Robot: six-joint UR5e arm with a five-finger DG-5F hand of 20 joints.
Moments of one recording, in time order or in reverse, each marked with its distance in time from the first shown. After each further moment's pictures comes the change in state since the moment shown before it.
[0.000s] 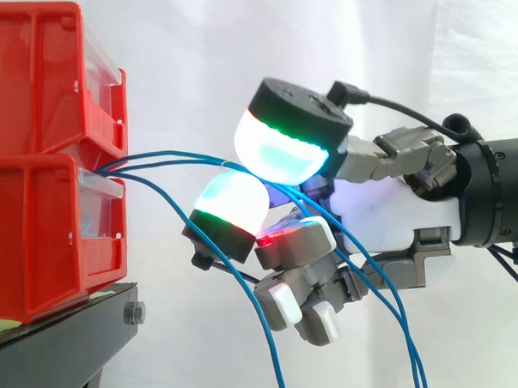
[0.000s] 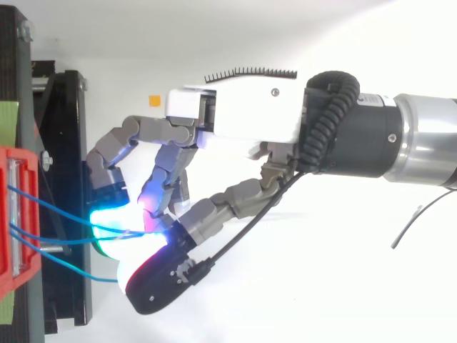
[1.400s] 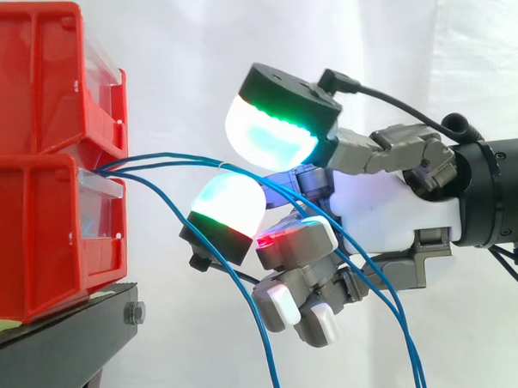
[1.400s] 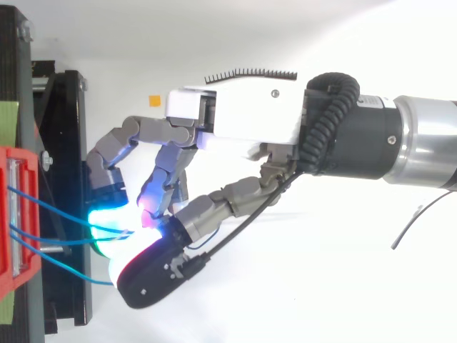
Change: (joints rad) arm 0.003 0.000 -0.001 0.000 0.009 0.000
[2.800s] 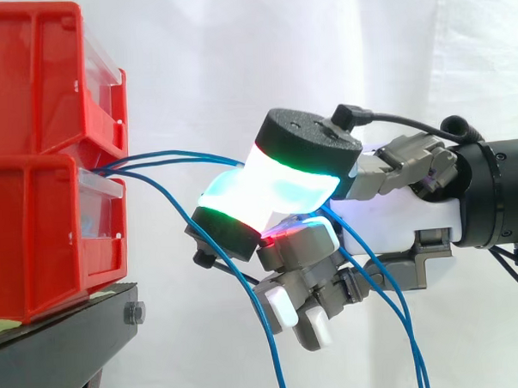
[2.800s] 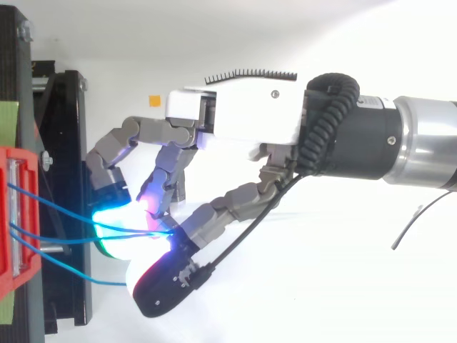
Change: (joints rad) arm 0.000 0.000 -0.001 0.000 0.001 0.000
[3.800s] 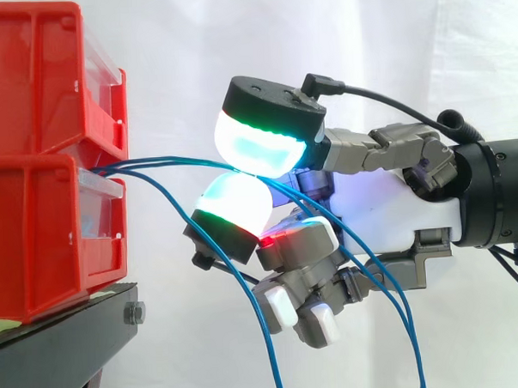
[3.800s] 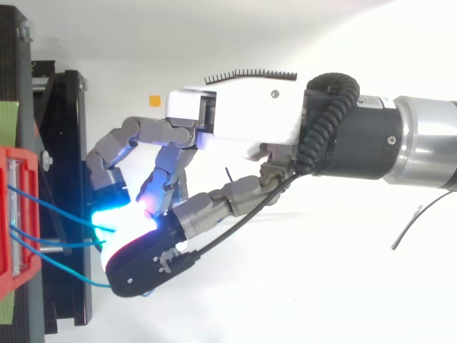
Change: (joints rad) arm 0.000 0.000 0.000 0.000 -0.002 0.000
